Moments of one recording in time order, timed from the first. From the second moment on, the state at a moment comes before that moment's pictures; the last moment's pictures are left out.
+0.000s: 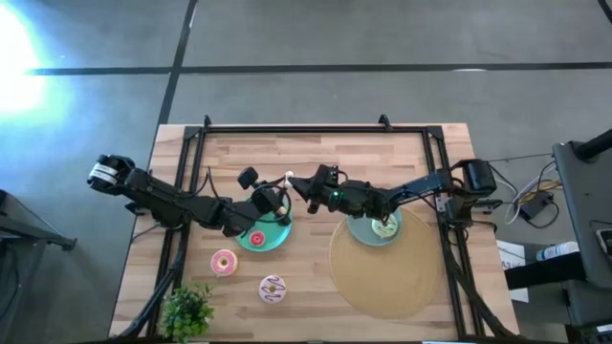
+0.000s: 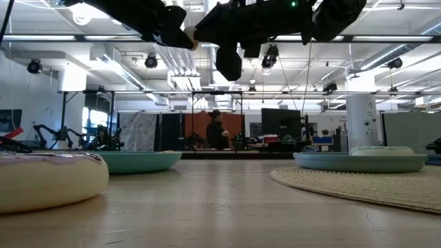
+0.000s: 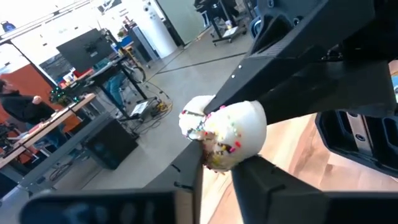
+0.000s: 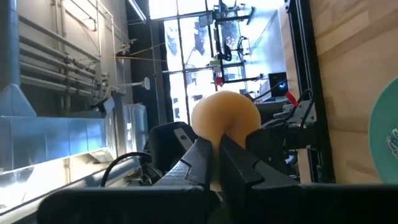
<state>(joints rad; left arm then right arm) -0.27 1.34 0.78 0.35 -1.06 0.23 0.07 1.81 1.00 0.85 0.46 1.72</state>
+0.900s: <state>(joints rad) -0.26 1.30 0.78 -0.12 -1.10 -0.12 -0.03 1.78 1.00 0.70 -0.12 1.43</state>
